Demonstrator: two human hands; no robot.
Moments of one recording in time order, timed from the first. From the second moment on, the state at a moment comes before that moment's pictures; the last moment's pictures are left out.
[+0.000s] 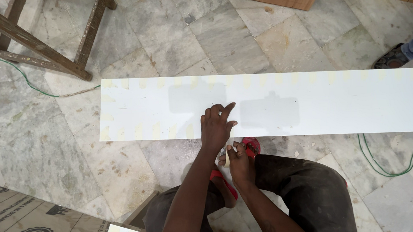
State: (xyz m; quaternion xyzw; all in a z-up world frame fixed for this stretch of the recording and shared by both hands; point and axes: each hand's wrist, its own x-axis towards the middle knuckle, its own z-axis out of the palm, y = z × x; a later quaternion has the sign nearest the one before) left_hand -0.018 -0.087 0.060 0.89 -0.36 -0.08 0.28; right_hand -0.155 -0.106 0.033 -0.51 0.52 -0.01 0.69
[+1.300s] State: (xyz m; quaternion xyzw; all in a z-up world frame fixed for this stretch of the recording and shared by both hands) left_hand -0.032 -0.054 0.014 0.83 -0.54 0.10 0.06; right_hand -0.186 -0.149 -0.140 -0.06 0.63 -0.01 0.77
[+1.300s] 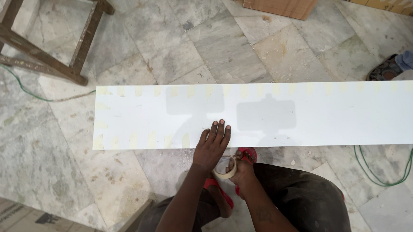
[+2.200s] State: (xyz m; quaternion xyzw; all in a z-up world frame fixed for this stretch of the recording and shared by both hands) left_hand -0.113 -0.077 -0.023 0.89 -0.14 -0.25 0.35; right_hand -0.289 -0.159 -0.040 -0.36 0.56 0.07 0.74
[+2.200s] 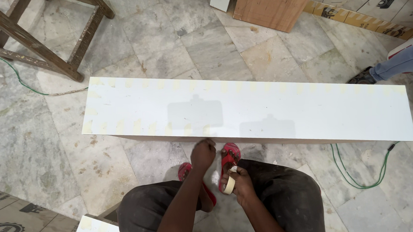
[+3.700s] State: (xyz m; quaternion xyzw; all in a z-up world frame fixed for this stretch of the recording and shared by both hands) left_hand -0.023 0.016 -0.059 0.90 0.24 -0.09 0.35; right_hand -0.273 -0.136 -0.066 -0.42 0.54 0.17 0.70
